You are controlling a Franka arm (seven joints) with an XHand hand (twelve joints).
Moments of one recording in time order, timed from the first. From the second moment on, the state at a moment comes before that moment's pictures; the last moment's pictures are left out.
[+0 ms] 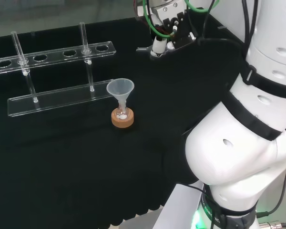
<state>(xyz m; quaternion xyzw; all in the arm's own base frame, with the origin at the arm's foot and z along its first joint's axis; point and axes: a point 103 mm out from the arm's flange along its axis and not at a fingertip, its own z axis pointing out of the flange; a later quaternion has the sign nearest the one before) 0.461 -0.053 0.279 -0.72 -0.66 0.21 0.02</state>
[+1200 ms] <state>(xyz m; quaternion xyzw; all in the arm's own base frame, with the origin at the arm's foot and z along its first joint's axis) 0.554 -0.074 0.165 -0.68 -0.69 0.24 0.07</state>
